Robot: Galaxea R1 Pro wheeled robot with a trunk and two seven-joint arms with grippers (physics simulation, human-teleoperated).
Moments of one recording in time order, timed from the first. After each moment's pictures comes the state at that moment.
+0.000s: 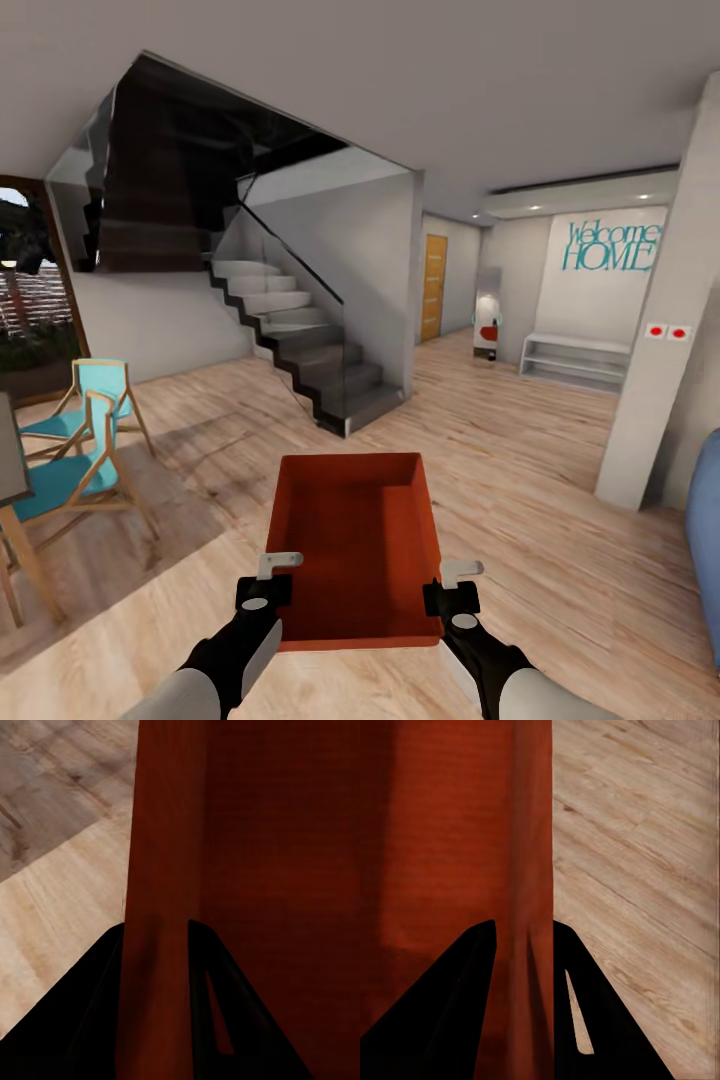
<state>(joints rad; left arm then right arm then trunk) -0.58 -0.12 -0.15 -0.39 0.10 0.04 0.34 -0.62 0.12 0.24 -0.23 -0.08 -0.12 -0.29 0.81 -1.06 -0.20</state>
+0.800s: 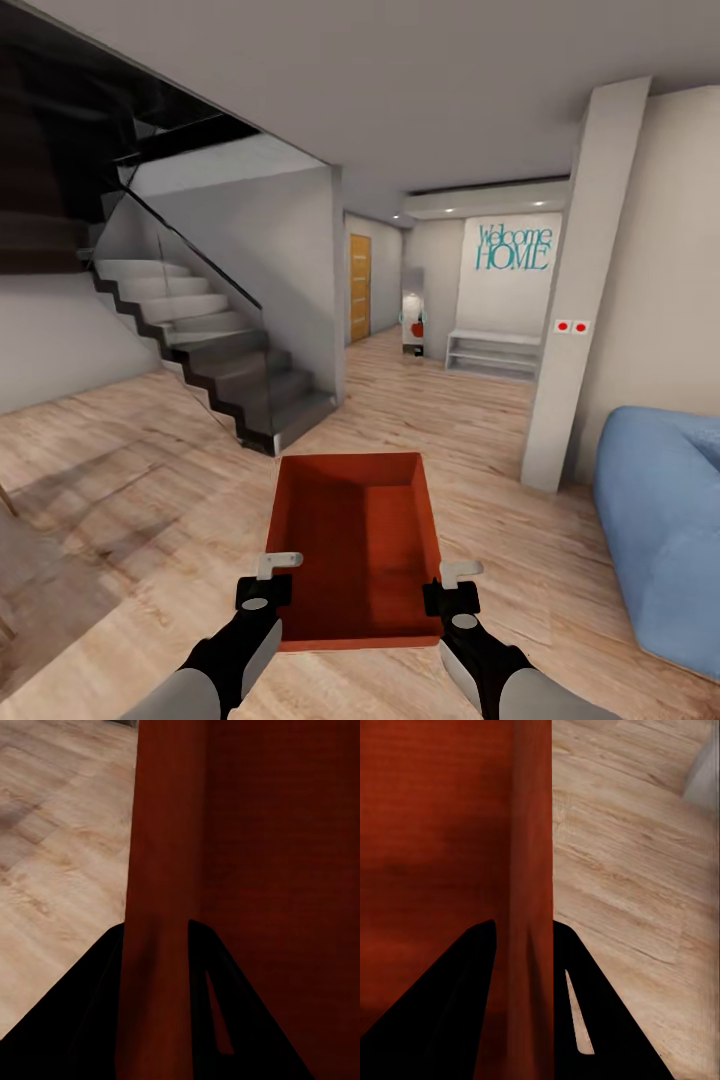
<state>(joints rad) -0.58 -0.12 -0.15 -0.39 0.10 0.04 0.34 -0.62 0.12 0.24 -0.23 -0.09 -0.12 -0.29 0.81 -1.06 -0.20</state>
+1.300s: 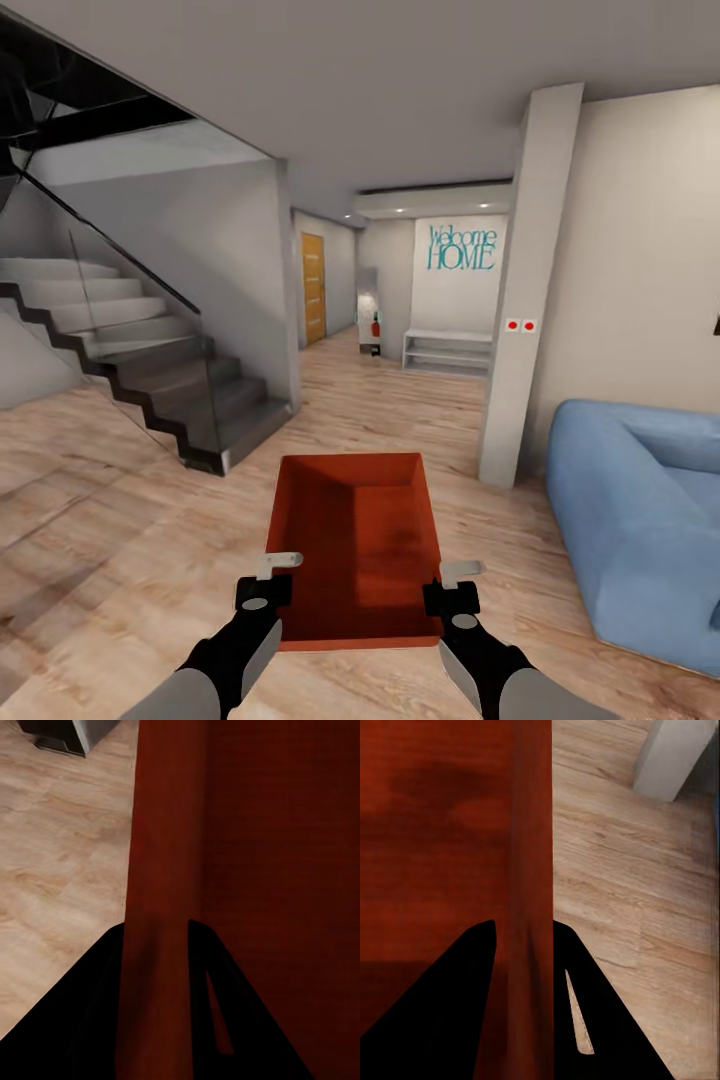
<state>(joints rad) -0.58 -0.12 -0.15 -0.39 0.10 0.04 0.34 -0.62 0.12 0.25 -0.23 -0.09 -0.12 -0.29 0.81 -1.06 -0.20</state>
